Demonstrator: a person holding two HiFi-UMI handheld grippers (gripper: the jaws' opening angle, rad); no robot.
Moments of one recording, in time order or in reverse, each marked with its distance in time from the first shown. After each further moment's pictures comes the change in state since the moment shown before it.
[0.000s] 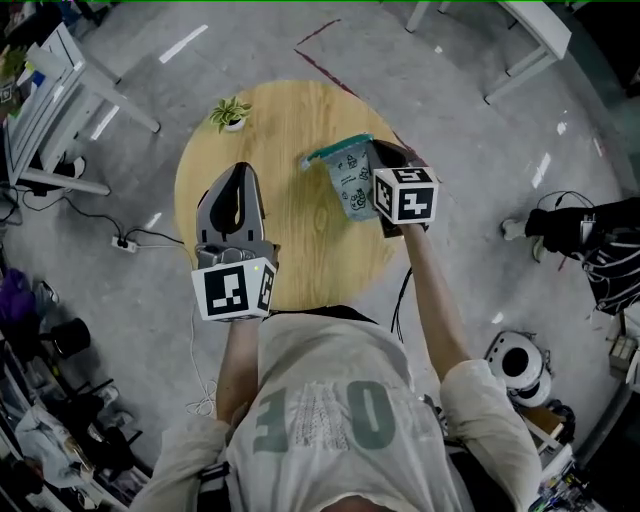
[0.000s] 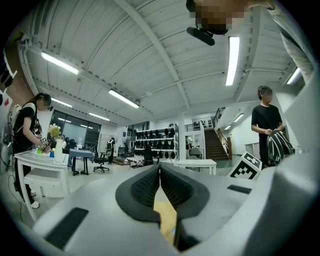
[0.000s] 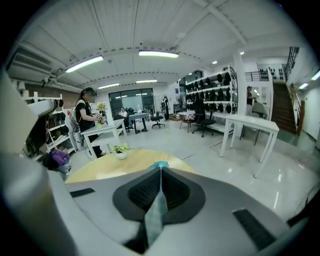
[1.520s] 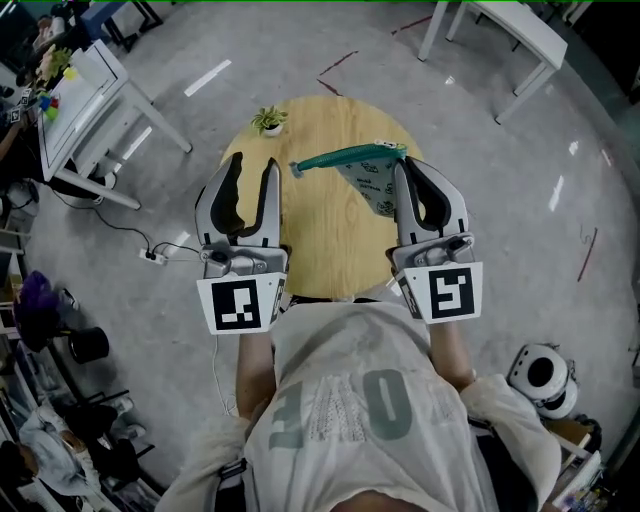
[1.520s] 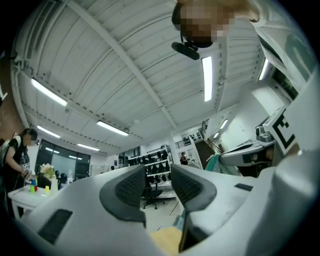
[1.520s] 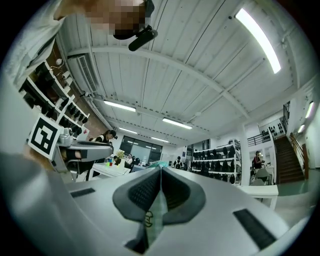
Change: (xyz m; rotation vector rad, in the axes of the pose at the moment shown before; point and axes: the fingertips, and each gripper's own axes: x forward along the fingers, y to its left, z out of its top) left arm -0.090 0.001 0.116 0.186 -0.281 -0.082; right arm -0.245 0.154 0.124 -0.275 -0.736 -0.014
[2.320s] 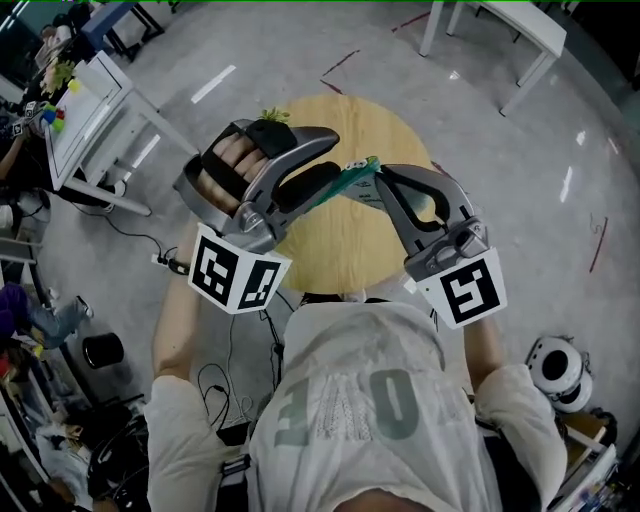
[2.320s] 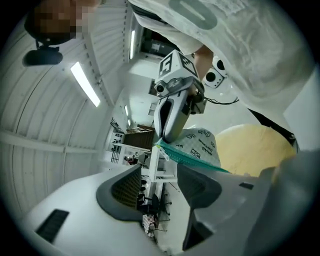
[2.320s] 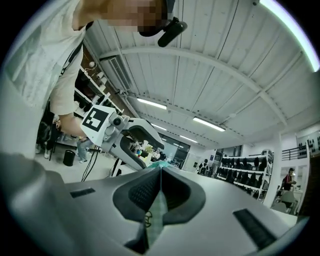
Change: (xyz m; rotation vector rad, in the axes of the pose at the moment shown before) left arm 0.013 -0.112 0.006 1.163 -0.027 -0.780; right arm -0.019 0.038 0.023 -0.147 -0.003 0.325
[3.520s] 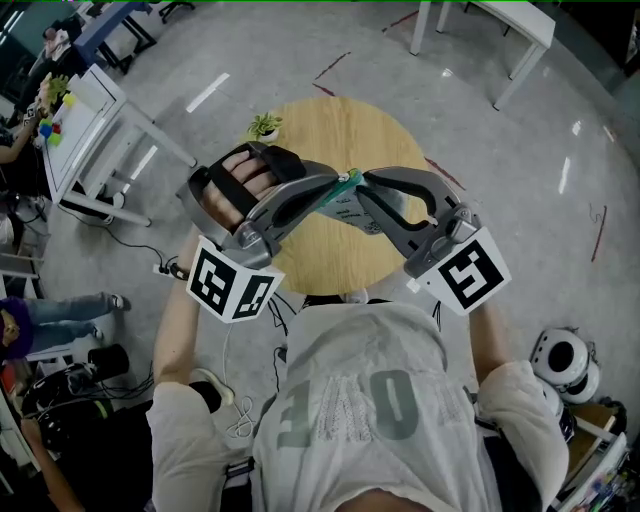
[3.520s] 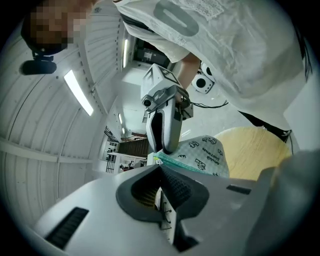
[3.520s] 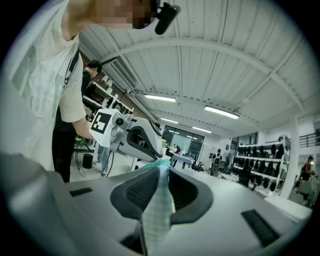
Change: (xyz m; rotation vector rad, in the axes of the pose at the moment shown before) left arm -0.005 -0.025 0.020 0.062 -0.099 -0.056; right arm -0.001 0.023 -0.012 0.035 0.058 0.196
